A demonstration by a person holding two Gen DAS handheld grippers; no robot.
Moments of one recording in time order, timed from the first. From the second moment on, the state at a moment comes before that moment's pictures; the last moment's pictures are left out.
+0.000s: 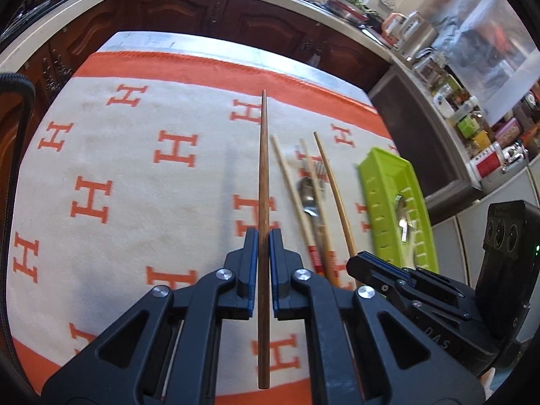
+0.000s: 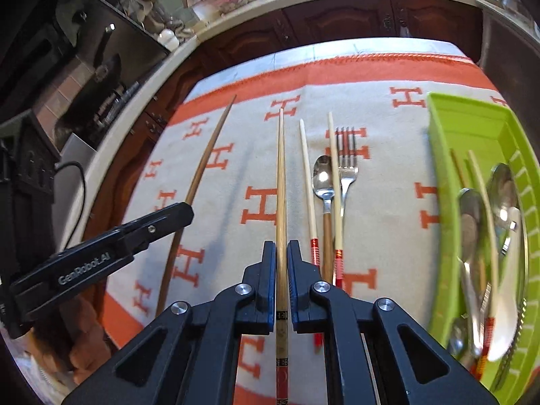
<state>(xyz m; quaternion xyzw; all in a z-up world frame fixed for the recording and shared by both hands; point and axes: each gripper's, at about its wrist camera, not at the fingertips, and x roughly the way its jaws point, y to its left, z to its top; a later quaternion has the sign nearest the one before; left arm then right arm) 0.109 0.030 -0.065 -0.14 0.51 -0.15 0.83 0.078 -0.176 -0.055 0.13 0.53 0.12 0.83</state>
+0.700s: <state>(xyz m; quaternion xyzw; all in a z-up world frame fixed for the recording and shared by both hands) 0.096 -0.180 -0.046 -0.07 0.53 -0.29 0.79 0.034 -0.355 -0.036 0.15 0.51 -0.05 0.84</state>
